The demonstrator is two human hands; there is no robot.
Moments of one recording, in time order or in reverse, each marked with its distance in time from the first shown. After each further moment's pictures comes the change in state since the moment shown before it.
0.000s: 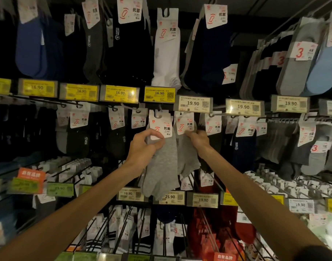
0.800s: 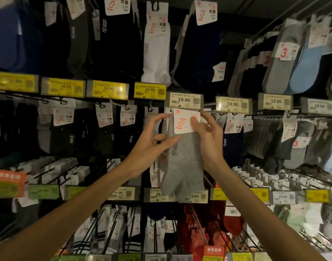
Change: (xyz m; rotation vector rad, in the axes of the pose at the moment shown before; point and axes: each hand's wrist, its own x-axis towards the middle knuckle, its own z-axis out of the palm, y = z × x) left_hand -0.028 0.036 0.020 -0.183 -0.392 0.103; right_hand -0.159 -0.056 -0.038 0.445 -0.052 -0.443
